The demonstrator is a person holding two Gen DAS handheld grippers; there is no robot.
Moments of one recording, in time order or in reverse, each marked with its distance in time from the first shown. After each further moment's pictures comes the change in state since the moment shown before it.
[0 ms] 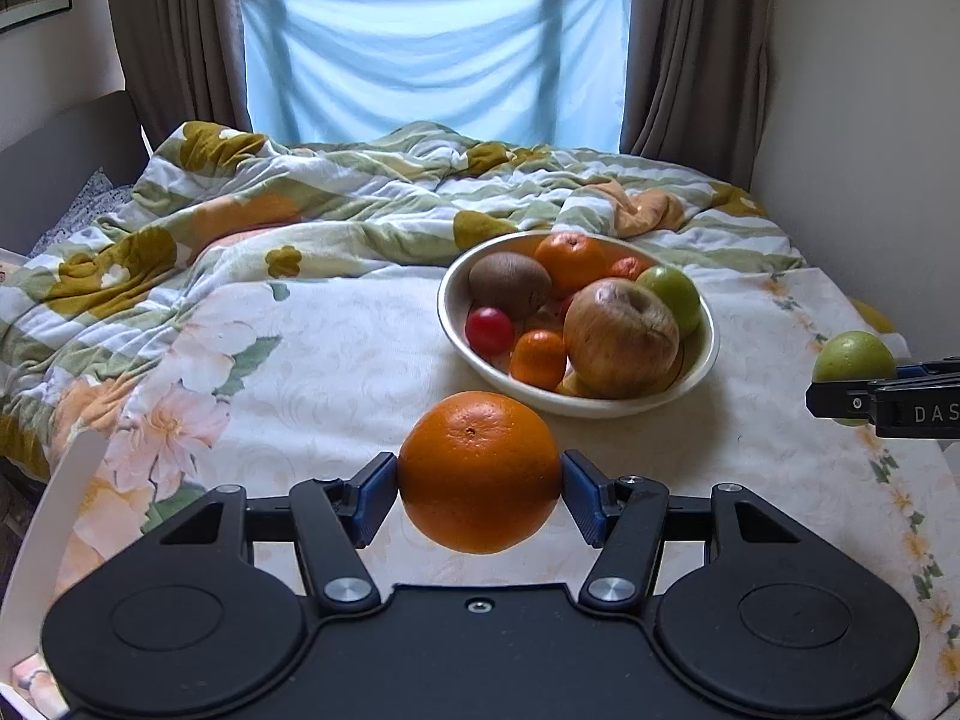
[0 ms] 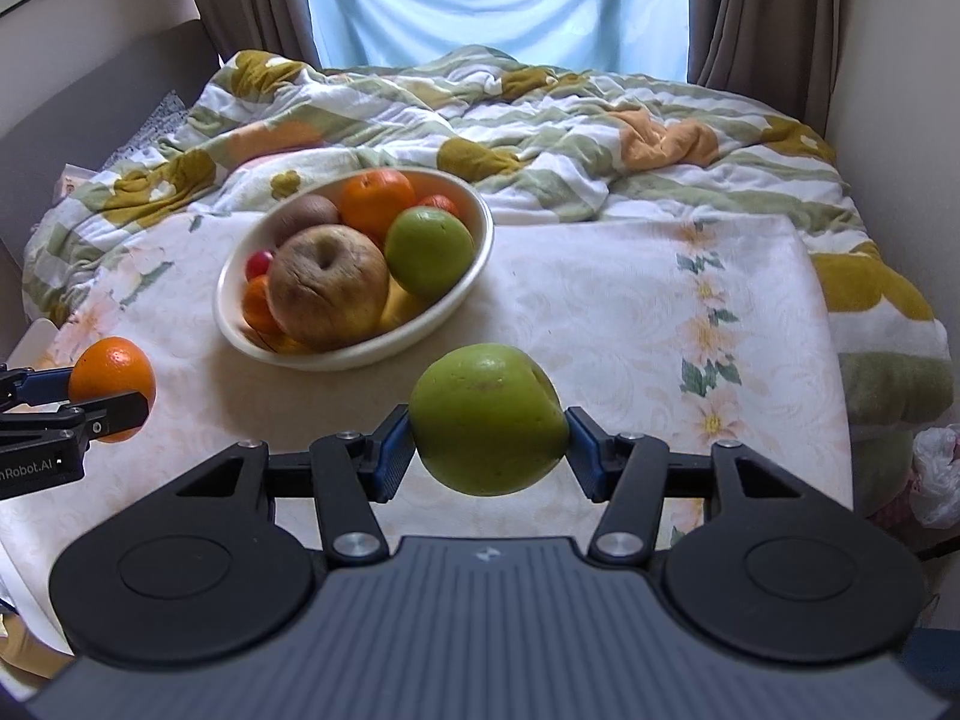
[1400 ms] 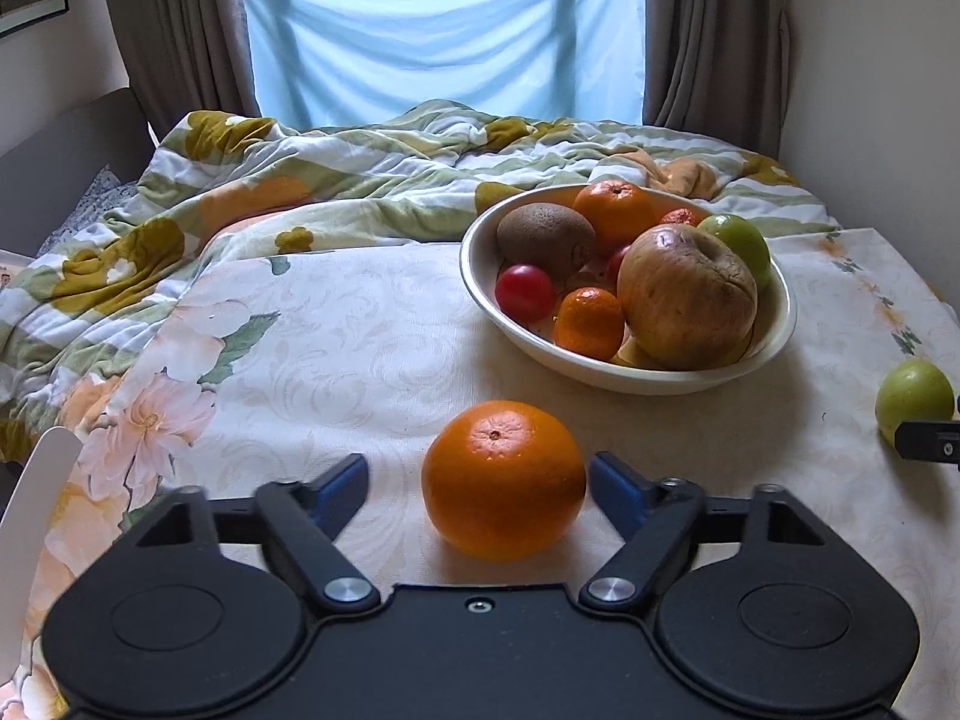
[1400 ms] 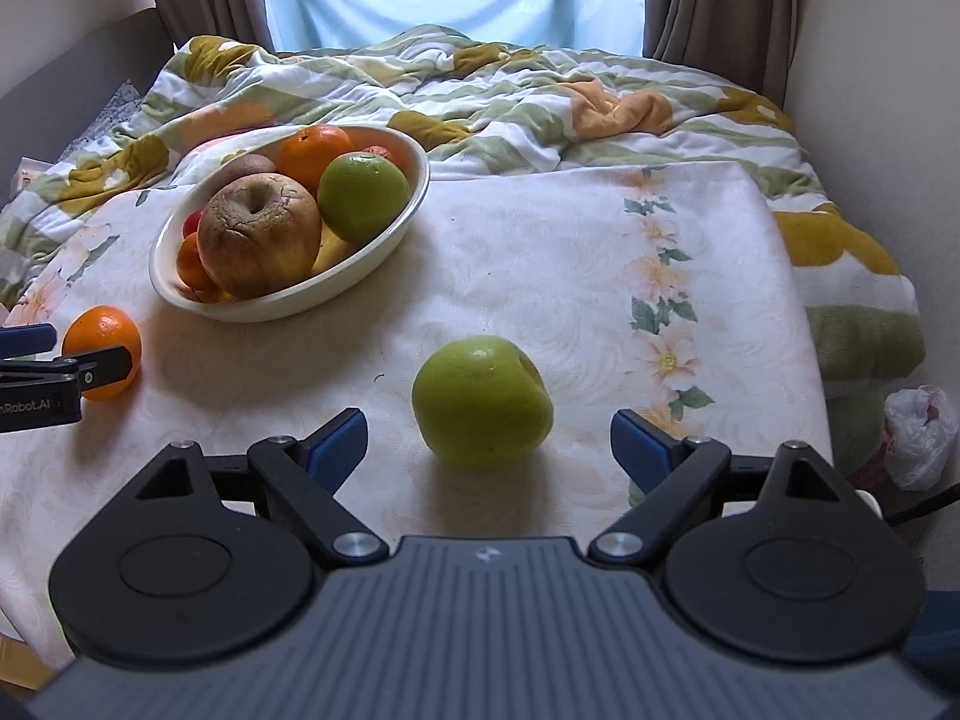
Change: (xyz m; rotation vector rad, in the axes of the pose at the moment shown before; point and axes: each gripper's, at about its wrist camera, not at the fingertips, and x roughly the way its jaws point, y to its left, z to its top) left arm 0.058 0.005 -0.015 0.037 0.035 0.046; right arm 0.018 -0.015 -0.028 0.030 0.034 -0.085
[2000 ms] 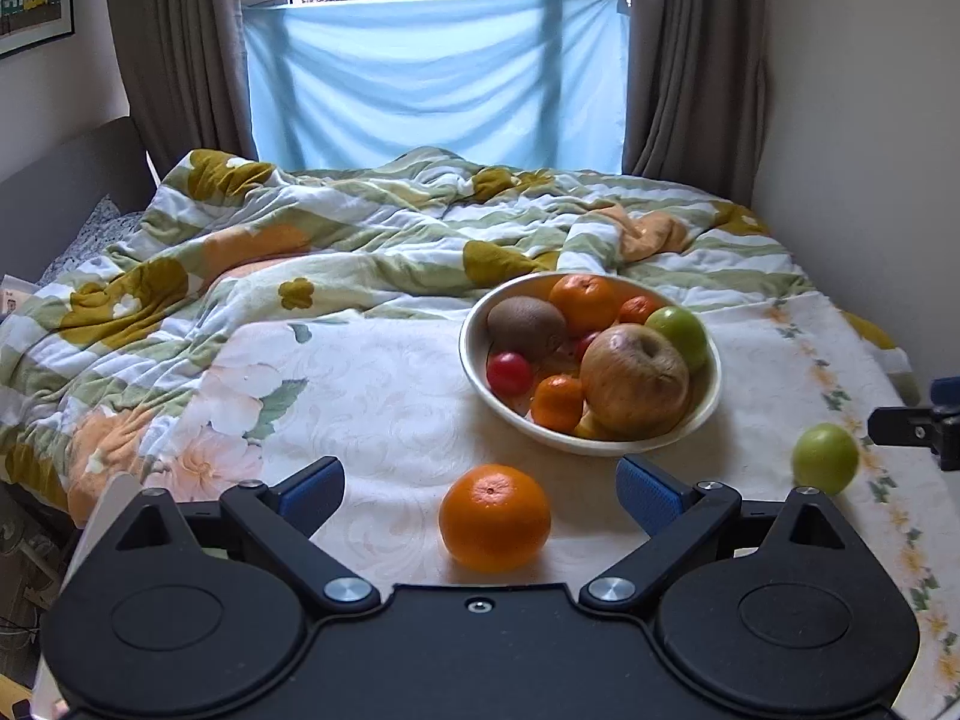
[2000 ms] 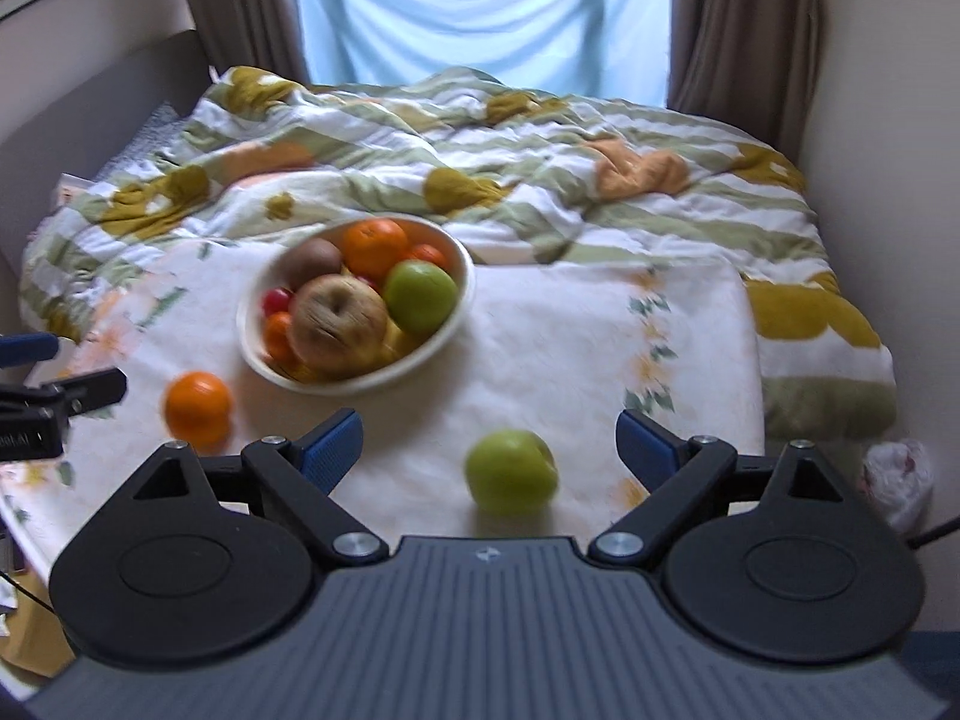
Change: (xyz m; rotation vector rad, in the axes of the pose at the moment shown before) left arm -0.062 0.008 0.024 -0.021 -0.065 -0.033; right arm -0.070 0.008 0.040 -0.035 -0.045 0.025
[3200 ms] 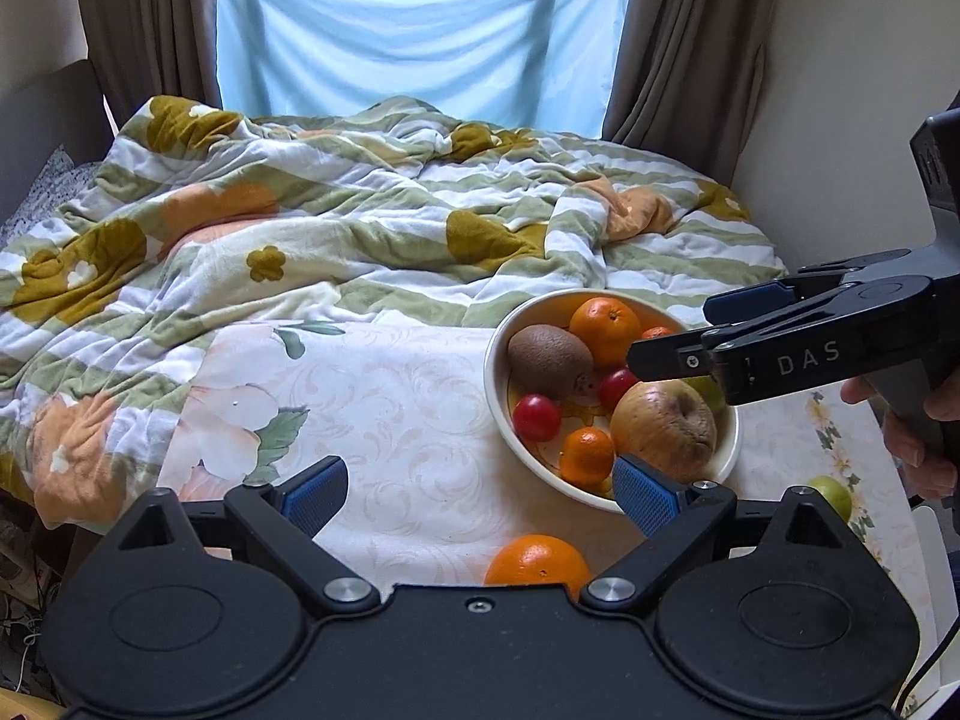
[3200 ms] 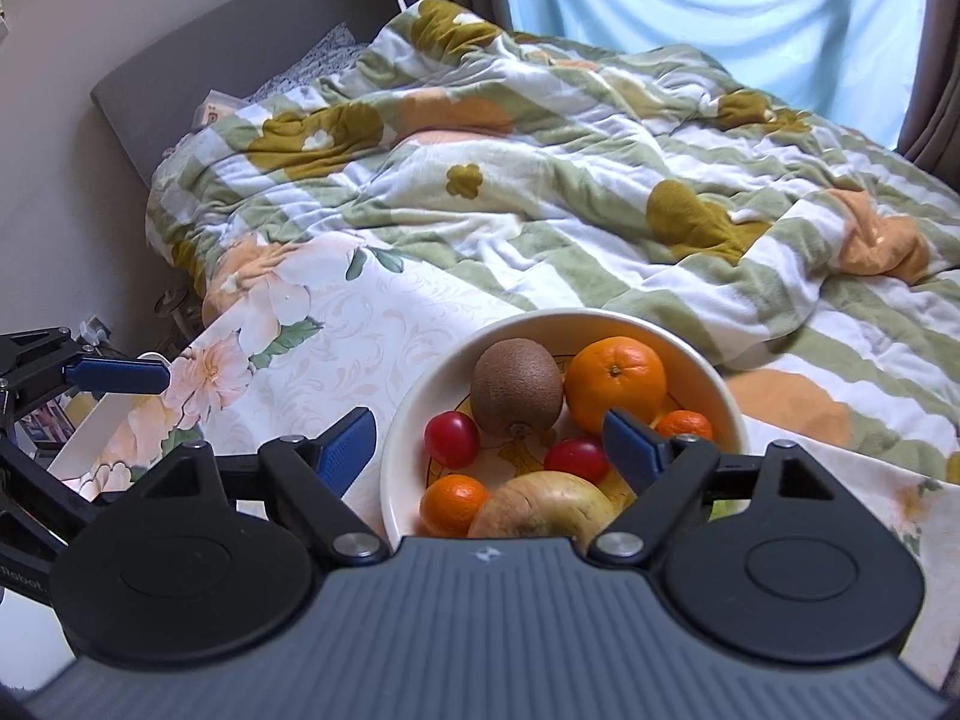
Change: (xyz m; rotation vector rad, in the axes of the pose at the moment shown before) left arm 0.017 0.048 0.070 -0.032 0.129 -0.116; right arm 0.114 0.103 0.124 -0.243 0.108 0.340
